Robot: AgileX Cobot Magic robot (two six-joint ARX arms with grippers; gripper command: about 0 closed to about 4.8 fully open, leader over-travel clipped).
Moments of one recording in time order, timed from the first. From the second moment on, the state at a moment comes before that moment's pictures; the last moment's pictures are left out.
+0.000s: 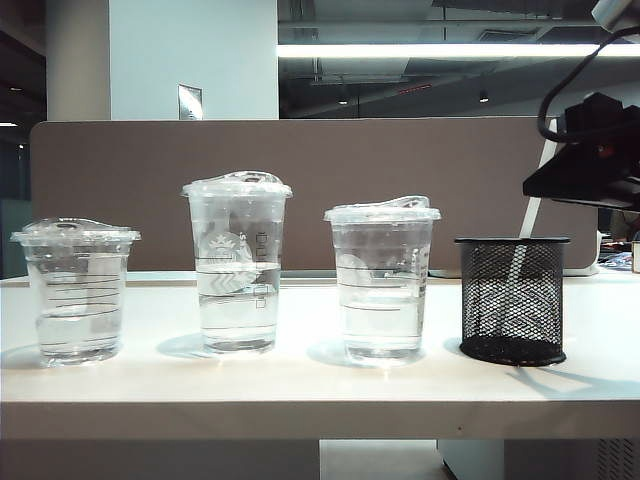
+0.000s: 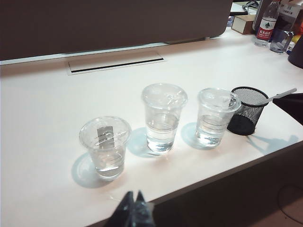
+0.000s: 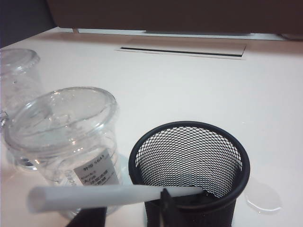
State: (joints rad) left arm -0.16 0.03 0.94 -1.11 0.28 0.03; right arm 0.42 0.96 0.12 0.70 -0.02 0.08
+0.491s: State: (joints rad) left arm -0.16 0.03 0.94 -1.11 0.28 0.03; right arm 0.42 0.97 0.12 0.72 0.00 0.07
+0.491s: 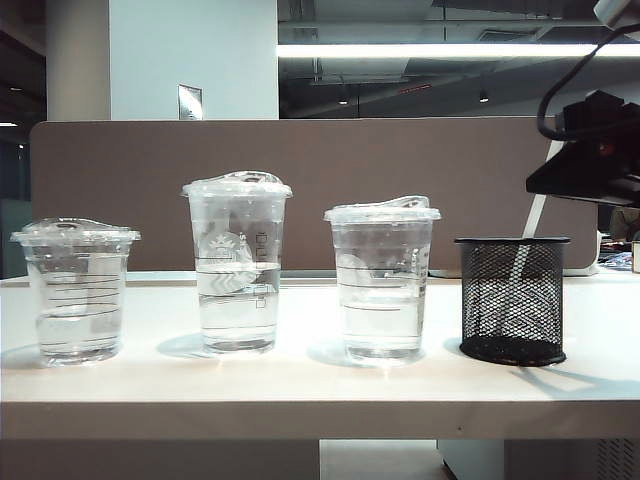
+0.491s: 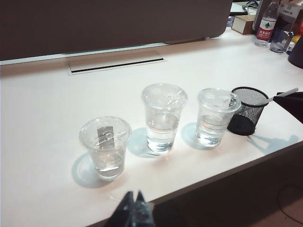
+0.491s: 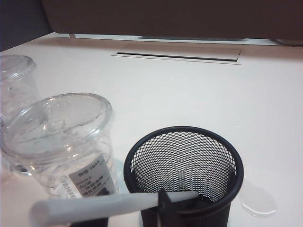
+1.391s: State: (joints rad) left arm -0.16 0.03 0.94 -1.11 0.28 0.03; right arm 0.42 0.98 0.18 0.74 0.00 0.07
